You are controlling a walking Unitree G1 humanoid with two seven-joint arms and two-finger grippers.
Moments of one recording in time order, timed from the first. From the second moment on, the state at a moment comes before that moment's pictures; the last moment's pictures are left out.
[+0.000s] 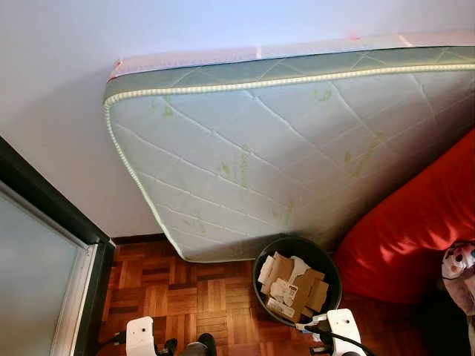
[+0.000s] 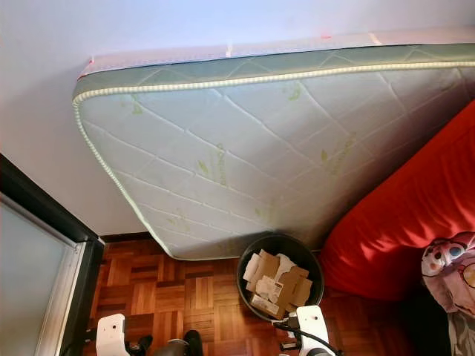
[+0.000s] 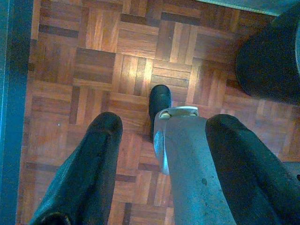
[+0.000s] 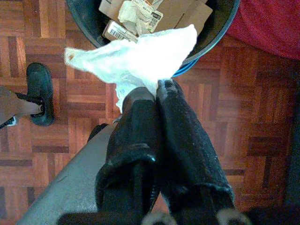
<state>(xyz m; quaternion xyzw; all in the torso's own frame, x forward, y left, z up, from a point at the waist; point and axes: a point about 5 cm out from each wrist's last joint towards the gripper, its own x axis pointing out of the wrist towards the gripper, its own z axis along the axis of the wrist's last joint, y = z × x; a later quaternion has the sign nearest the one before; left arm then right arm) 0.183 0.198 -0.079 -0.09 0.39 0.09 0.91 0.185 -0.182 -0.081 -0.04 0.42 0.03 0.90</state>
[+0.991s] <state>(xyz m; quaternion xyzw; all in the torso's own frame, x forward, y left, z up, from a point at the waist) 0.184 0.203 -0.078 -0.09 0.39 0.10 0.91 0.193 -0.172 -0.078 -0.04 0.41 0.05 0.91</state>
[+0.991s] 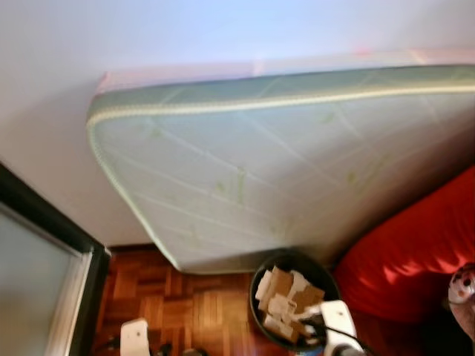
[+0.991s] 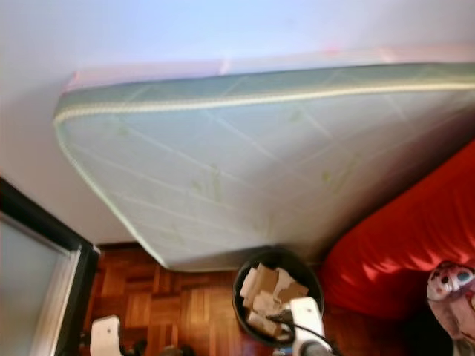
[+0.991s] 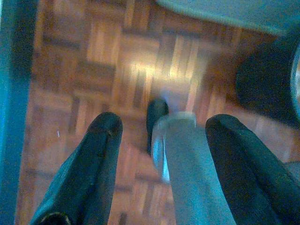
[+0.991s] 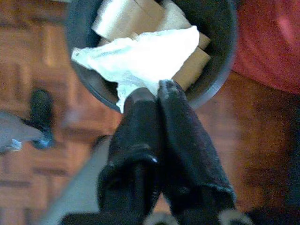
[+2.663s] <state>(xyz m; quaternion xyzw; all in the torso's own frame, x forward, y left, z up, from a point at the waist) 0.248 0.179 0.039 -0.01 -0.01 -0.01 1.00 0.260 -0.161 -0.009 0.03 0.12 0.09 0.99</state>
